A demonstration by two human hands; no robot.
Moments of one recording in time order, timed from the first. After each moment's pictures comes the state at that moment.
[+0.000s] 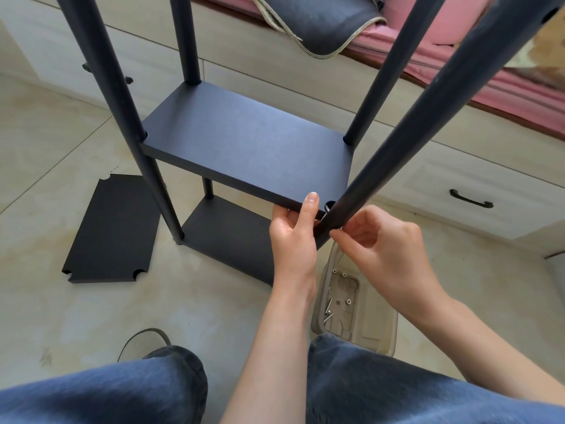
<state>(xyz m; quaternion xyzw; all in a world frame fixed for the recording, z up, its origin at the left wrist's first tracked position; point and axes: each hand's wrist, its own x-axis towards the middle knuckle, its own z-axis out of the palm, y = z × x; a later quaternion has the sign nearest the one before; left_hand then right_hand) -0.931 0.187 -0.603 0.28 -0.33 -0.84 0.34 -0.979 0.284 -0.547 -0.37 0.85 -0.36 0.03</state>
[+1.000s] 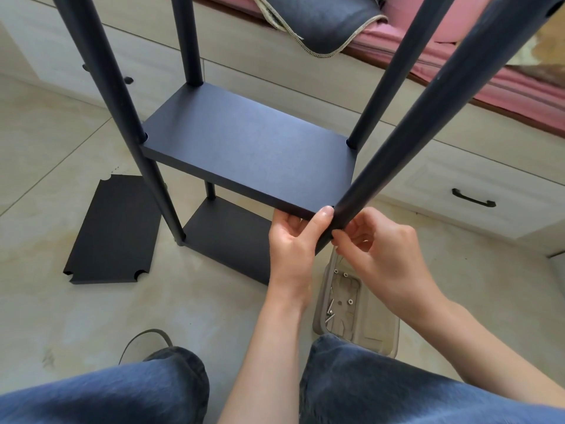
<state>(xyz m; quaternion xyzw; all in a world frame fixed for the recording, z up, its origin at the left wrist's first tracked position) -0.919 0.185 -0.610 0.21 -0.33 -0.87 0.31 -0.978 0.282 -0.548 -0.39 0.86 -0.34 0.03</state>
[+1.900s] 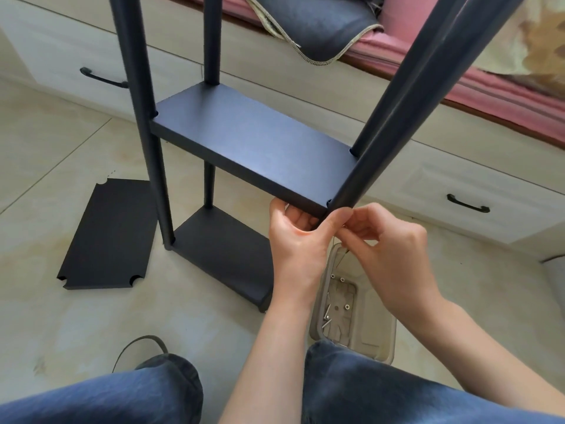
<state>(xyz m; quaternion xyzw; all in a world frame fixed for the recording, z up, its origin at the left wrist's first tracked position) -0.925 0.187 -0.591 0.19 -0.35 -0.85 0.35 -0.981 0.280 -0.540 -0.42 0.83 -0.36 -0.06</state>
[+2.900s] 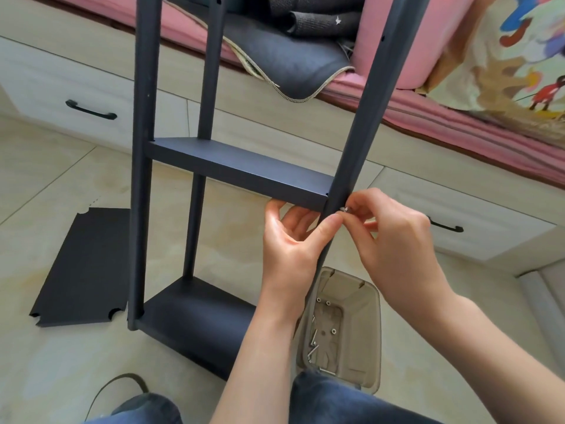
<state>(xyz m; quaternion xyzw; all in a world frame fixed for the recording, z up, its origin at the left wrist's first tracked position) -0.934 0.177 -0.549 0.10 -0.35 -0.87 0.32 -1.006 0.271 -0.494 -0.47 0.82 -0.29 -0.18</state>
